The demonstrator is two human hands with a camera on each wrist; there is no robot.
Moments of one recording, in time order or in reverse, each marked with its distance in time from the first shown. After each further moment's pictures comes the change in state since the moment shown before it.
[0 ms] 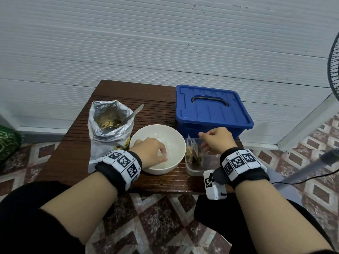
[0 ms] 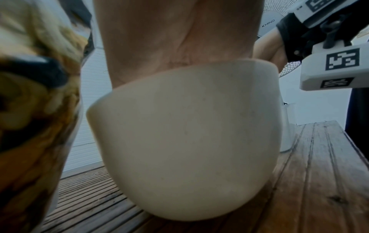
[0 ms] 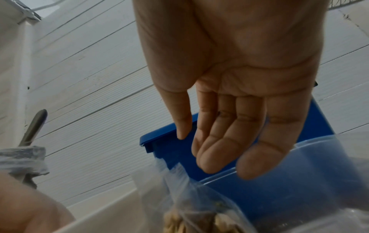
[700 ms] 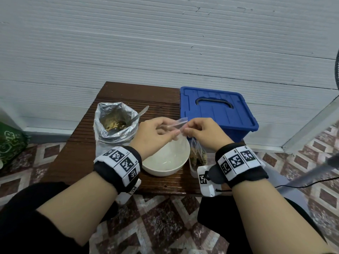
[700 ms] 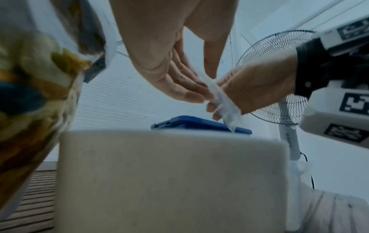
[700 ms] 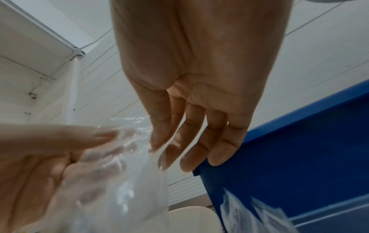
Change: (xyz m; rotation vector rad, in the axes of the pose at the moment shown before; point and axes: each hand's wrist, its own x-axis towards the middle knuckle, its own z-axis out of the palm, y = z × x) left_hand -0.017 0.016 -0.028 -0.983 0.424 0.157; right_hand -0.011 -0.038 0.011 -0.027 -0.220 -0.478
